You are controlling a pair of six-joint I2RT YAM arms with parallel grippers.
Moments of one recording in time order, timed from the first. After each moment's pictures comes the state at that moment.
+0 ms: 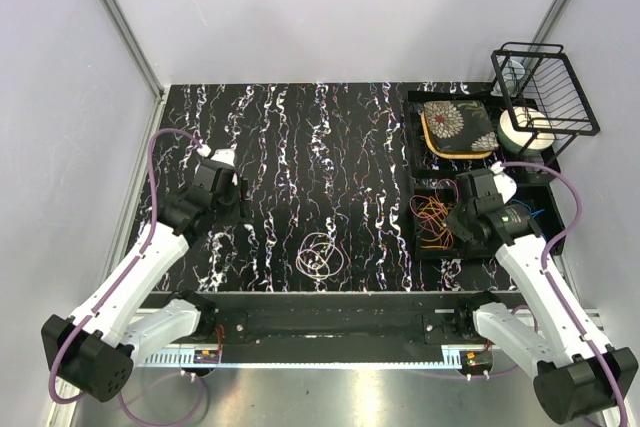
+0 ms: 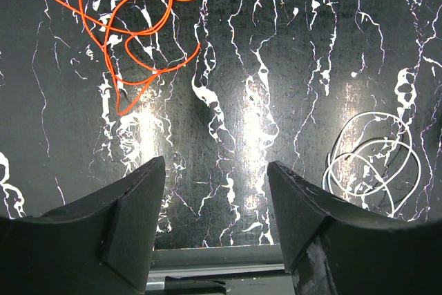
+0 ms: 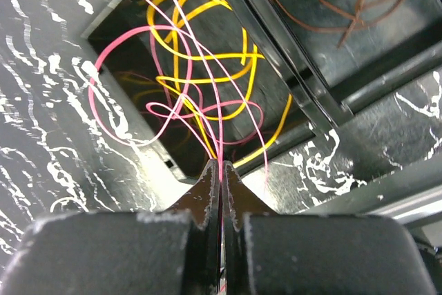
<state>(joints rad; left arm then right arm) -0.42 0.97 0.87 -0.81 -0.19 -0.39 0.27 0.88 0.84 -0.94 0.27 0.86</state>
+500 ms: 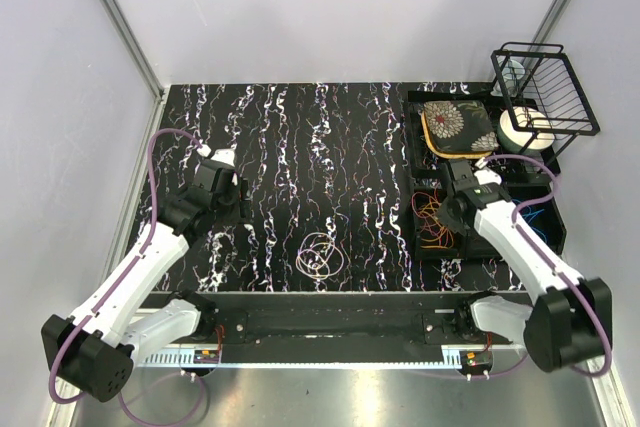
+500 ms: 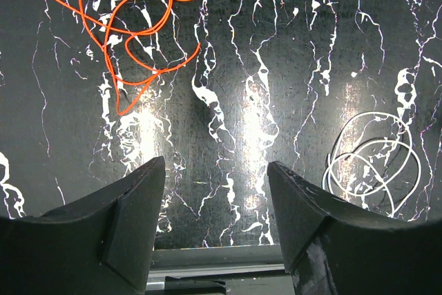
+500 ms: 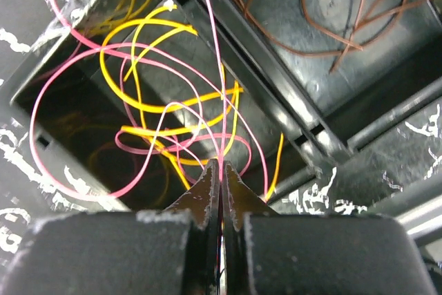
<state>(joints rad) -0.42 0.97 0.87 -0.81 -0.19 -0.39 0.27 1.14 0.82 -0.85 0.35 0.91</state>
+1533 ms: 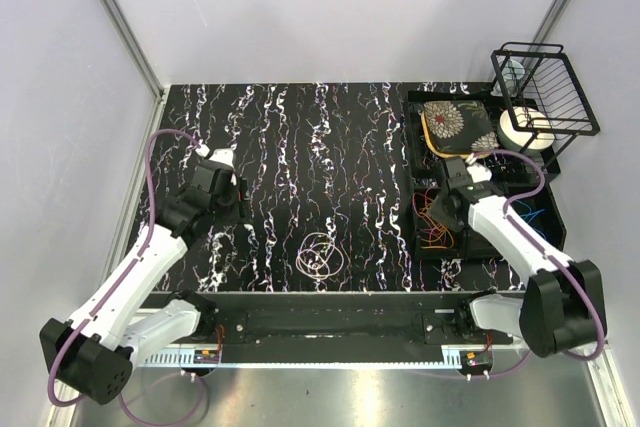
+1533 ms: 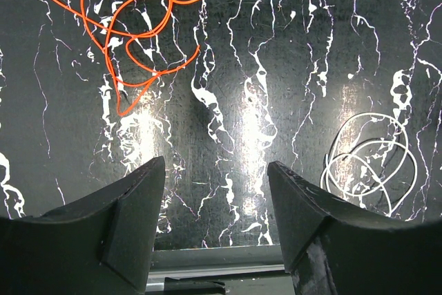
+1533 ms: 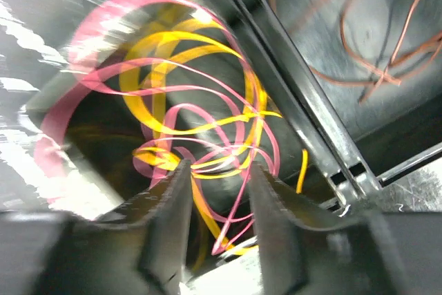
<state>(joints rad) -0.42 0.96 0.87 -0.81 -0.19 -0.39 0.27 1.24 0.79 -0.70 0.33 0.82</state>
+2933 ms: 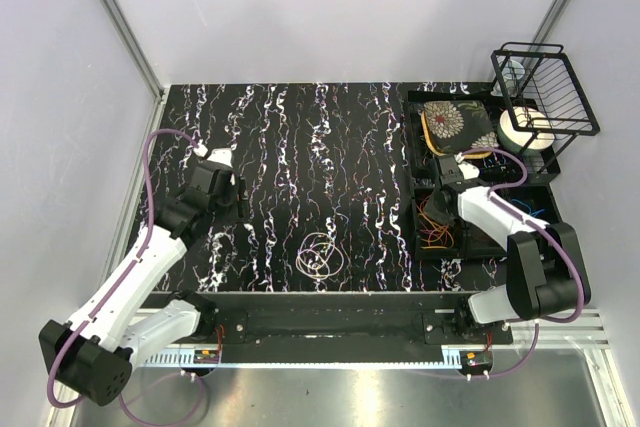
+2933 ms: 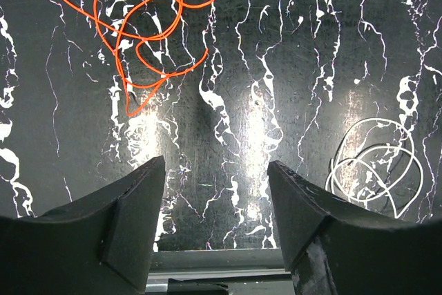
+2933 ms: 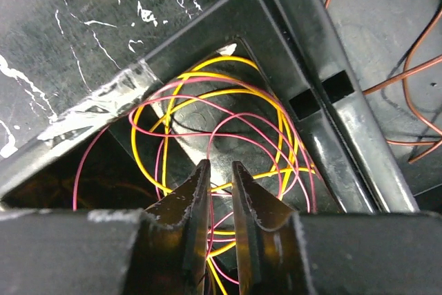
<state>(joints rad) -0.42 0.95 0.87 -0.81 -0.22 -0.39 0.23 1.43 0.78 -0.50 0.29 0.73</state>
